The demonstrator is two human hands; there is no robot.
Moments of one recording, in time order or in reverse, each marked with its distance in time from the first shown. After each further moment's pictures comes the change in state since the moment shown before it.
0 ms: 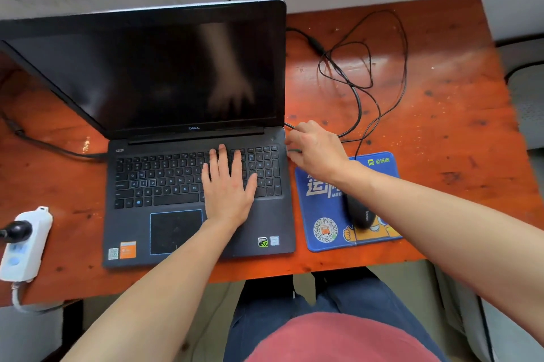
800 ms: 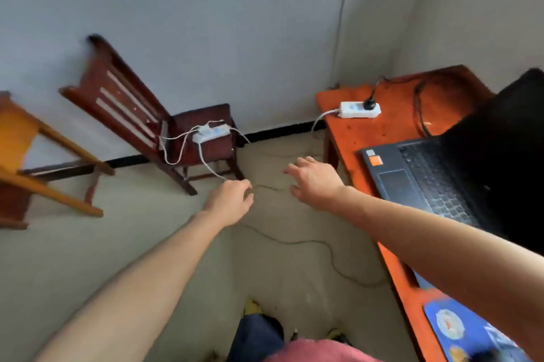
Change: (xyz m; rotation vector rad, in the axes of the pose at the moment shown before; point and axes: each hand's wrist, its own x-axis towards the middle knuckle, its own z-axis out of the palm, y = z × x) left_hand -0.478 -0.034 -0.034 -0.438 0.254 -1.214; right_hand -0.232 -0.328 0.044 -0.371 -0.394 -1.504
